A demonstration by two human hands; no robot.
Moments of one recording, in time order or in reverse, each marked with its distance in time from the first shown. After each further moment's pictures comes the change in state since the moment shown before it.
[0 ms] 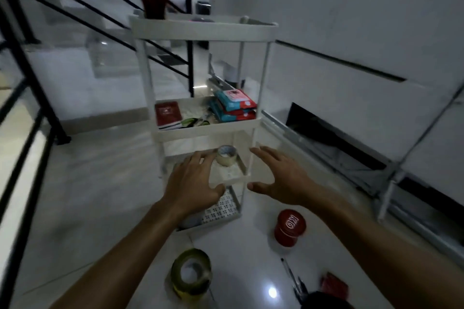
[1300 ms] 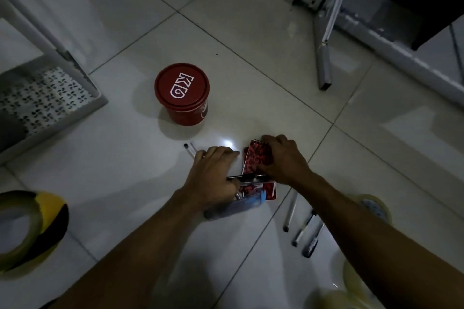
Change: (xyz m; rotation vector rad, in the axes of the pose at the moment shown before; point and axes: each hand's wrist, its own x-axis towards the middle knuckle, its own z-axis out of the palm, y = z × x) left_hand -0.063 0.161 0.517 -0.232 -0.718 0.327; right_hand -0.232 0.334 0.323 0.221 -0.340 0.773
